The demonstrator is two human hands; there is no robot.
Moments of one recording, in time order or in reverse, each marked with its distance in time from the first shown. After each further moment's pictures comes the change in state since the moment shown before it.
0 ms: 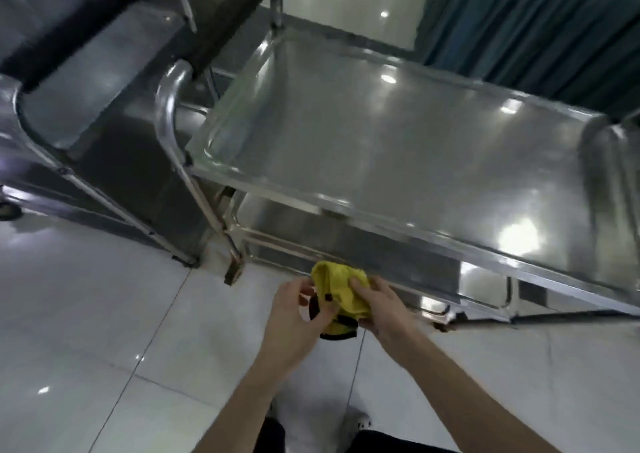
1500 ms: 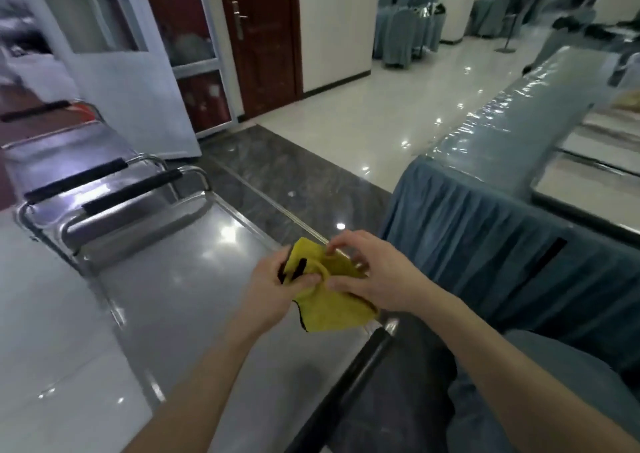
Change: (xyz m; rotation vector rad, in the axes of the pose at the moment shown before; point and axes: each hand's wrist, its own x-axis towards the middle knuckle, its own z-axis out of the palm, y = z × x) left_hand 0.176 0.600 0.371 -0.099 0.504 0.272; right_hand 0.026 -0.574 -0.551 -1.149 -0.597 -1.141
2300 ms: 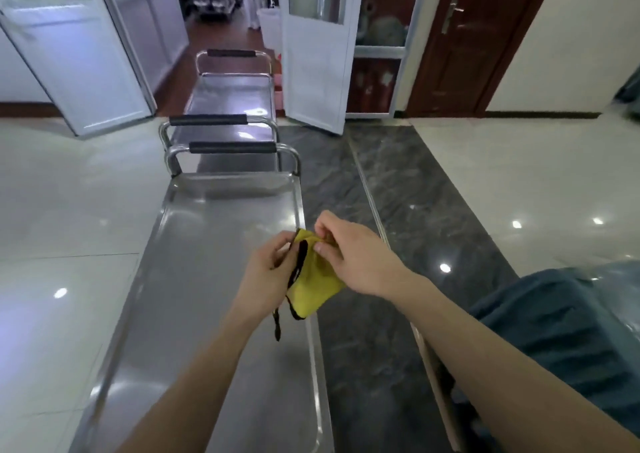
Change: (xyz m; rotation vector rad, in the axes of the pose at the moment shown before) left_hand 0.144 0.010 0.057 -0.199 0.730 -0.225; right_hand 0.255 0.071 -0.051 -0.089 -0.301 -0.673
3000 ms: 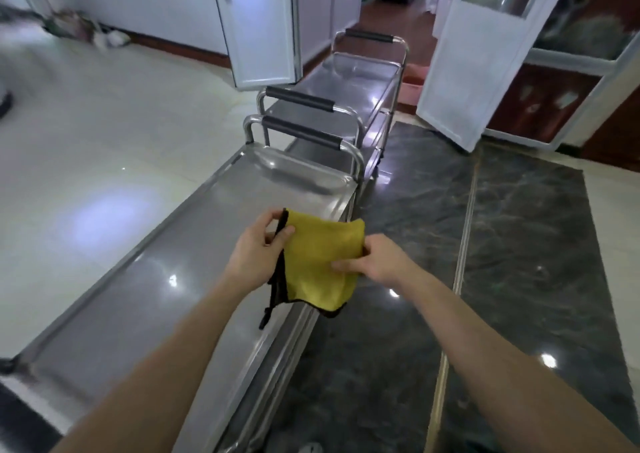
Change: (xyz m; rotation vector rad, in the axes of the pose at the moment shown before) left_hand 0.115 -0.018 0.084 0.203 0.572 -0.257; right_hand 0.128 0.215 -0.024 0.634 -0.592 0.231
